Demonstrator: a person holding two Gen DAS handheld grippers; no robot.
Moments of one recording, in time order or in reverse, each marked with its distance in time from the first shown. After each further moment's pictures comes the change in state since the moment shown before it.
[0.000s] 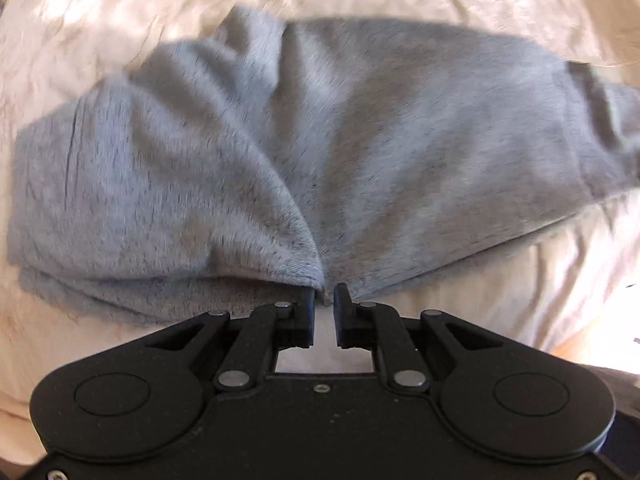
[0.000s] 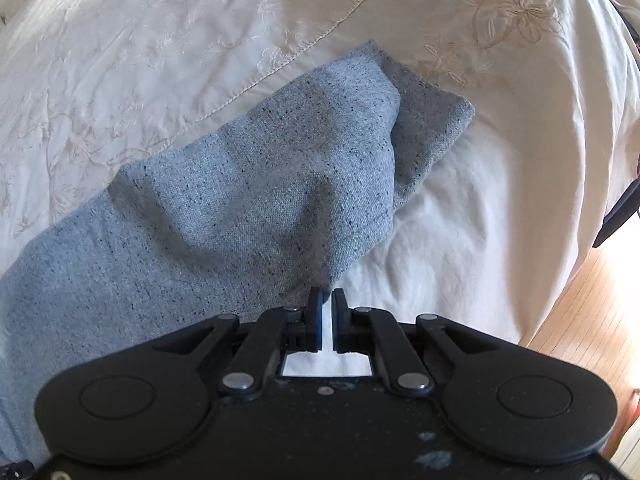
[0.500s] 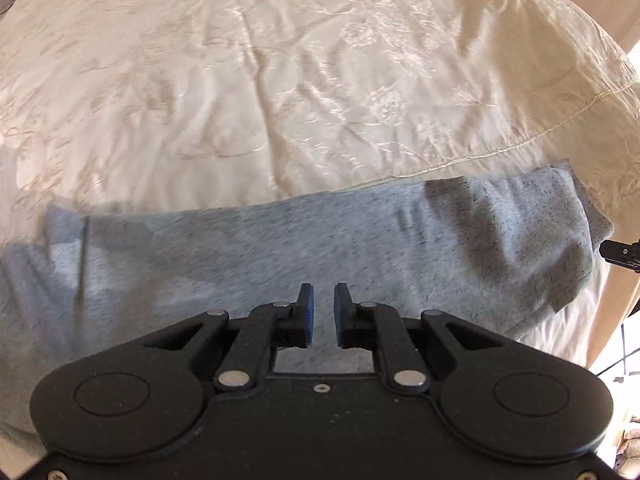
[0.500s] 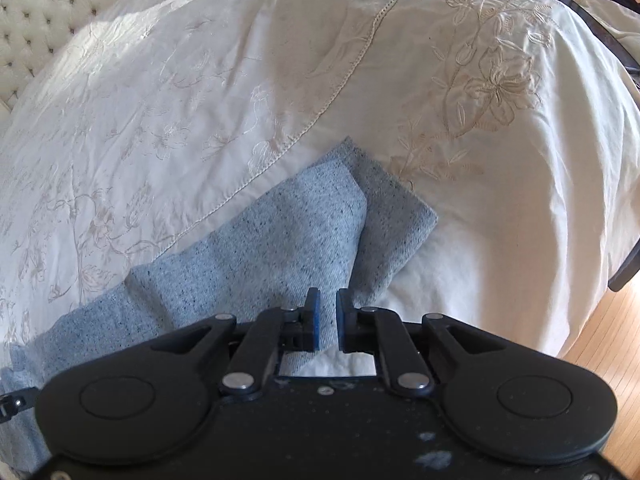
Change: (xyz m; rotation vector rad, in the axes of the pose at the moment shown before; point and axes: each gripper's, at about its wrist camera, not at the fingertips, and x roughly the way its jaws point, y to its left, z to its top) left arm 0.019 -0.159 0.114 0.072 -0.214 -0.075; right arm -0.019 -0.056 0.059 -0.003 -0.125 0.129
